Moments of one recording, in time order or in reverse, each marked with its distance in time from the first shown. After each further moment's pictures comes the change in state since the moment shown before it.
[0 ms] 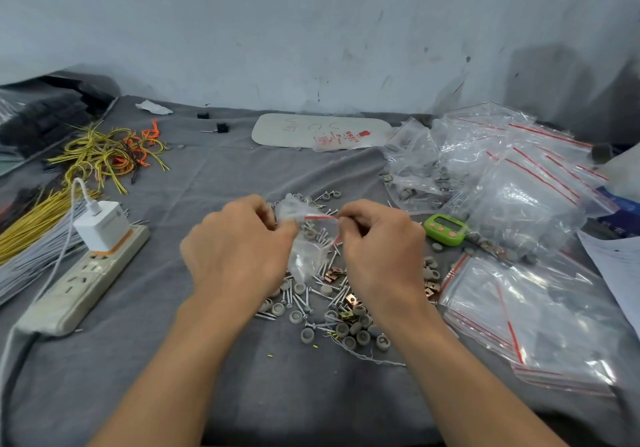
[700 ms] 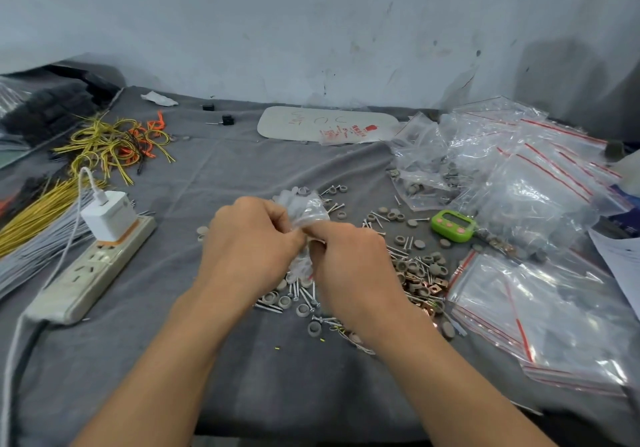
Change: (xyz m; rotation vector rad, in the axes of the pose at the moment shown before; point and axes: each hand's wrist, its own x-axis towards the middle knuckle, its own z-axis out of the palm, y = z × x) left_hand 0.000 -0.011 -0.001 -0.222 -0.201 0.133; right_hand -0.017 -0.013 0.019 -0.200 -0.411 -0.166
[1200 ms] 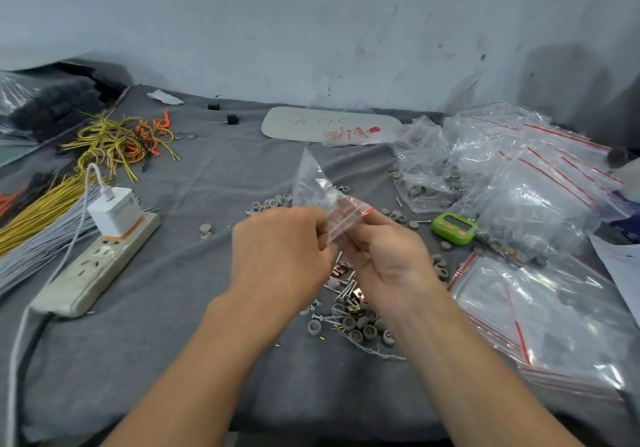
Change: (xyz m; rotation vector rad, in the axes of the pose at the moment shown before) left_hand -0.018 0.021 0.012 0.313 0.159 0.306; right_hand 0.014 0.010 -0.015 1.558 0.119 0.672
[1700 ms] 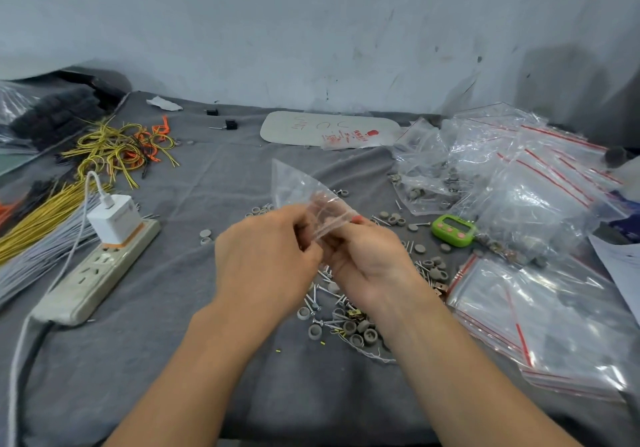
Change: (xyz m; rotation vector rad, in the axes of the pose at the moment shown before) left_hand -0.002 -0.011 -0.001 -0.039 0.012 -0.097; right_hand 0.010 0.010 0.013 0.079 -0.204 0.089
